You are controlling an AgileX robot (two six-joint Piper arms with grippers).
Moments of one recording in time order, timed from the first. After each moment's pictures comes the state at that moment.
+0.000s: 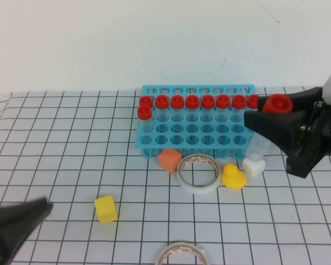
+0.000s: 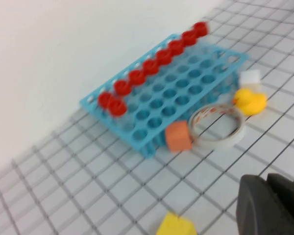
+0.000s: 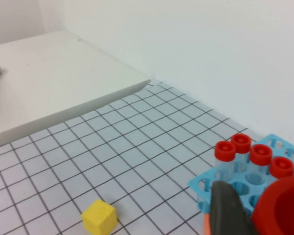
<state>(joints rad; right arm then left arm) 0.31 1.23 -0.78 1.72 0.59 -1.88 -0.14 0.54 -0.53 -0.87 0.57 1.16</state>
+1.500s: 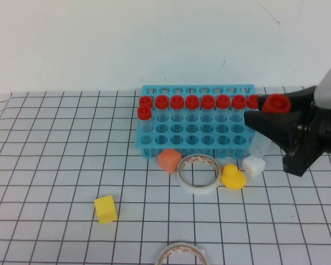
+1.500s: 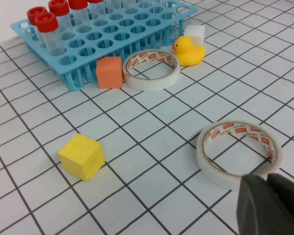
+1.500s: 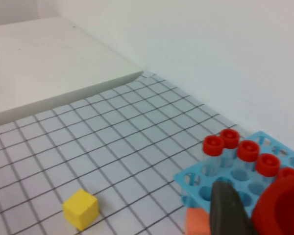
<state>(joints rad) 0.32 1.25 -0.79 1.72 0.56 -1.95 -0.14 0.17 -0.20 -0.89 0.69 0.95</state>
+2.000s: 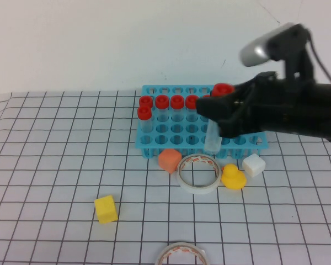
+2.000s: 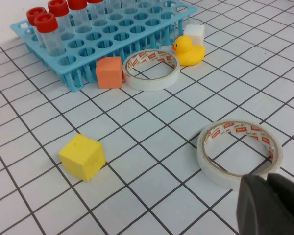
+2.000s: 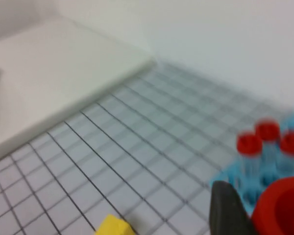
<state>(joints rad) 0.48 1.48 -1.04 1.50 0.39 -1.44 -0.14 0.17 -0.20 -0.89 0.69 0.95</state>
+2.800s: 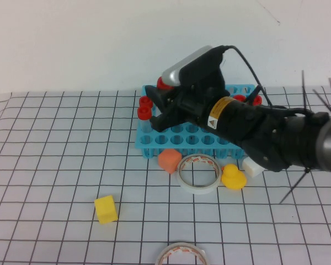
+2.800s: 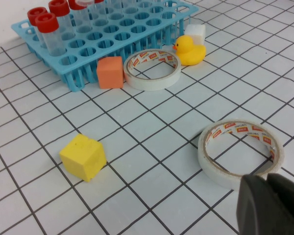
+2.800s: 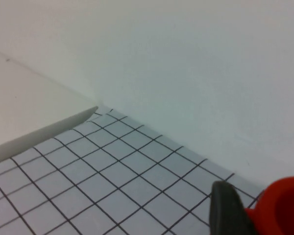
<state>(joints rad) 0.61 1.95 -1.28 -0.33 -0.48 0.26 -0.14 0.17 -0.20 -0.89 0.69 0.95</state>
